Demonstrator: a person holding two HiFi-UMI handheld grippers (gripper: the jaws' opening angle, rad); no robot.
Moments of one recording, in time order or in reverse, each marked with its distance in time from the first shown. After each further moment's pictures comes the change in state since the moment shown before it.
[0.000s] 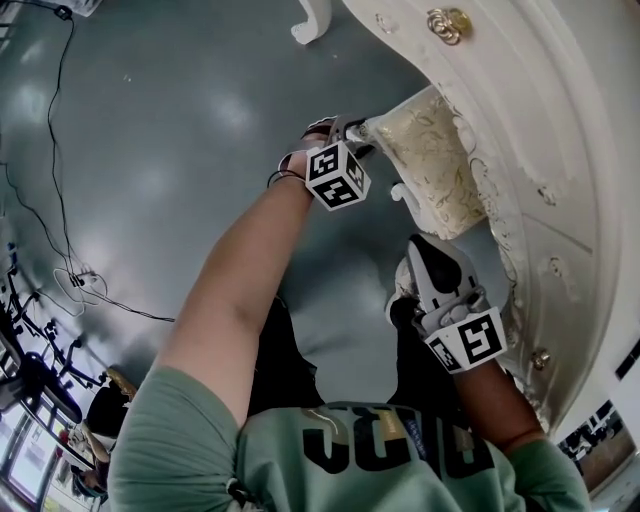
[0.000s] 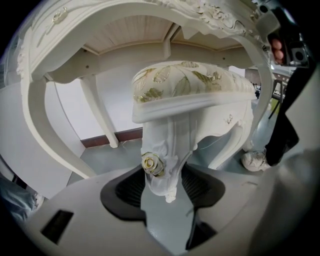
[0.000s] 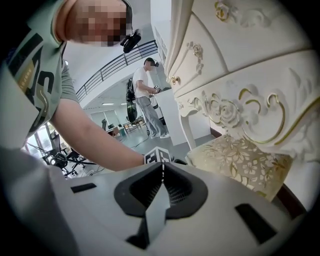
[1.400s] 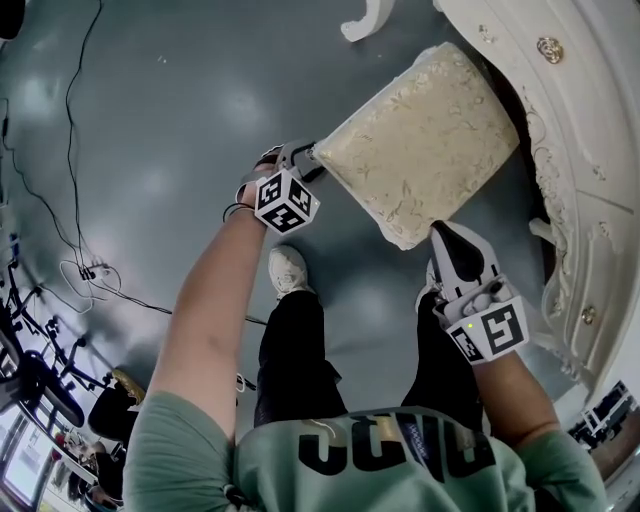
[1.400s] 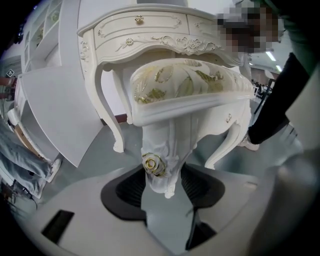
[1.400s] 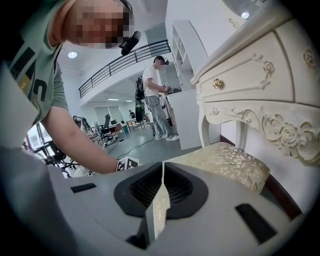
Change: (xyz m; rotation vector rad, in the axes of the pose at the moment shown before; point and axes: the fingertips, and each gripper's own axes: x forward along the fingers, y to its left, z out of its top) left arm -0.185 0.006 -0.192 -0.077 0.070 0.039; right arm 0.047 0.126 0.030 -0.104 -0.007 0.000
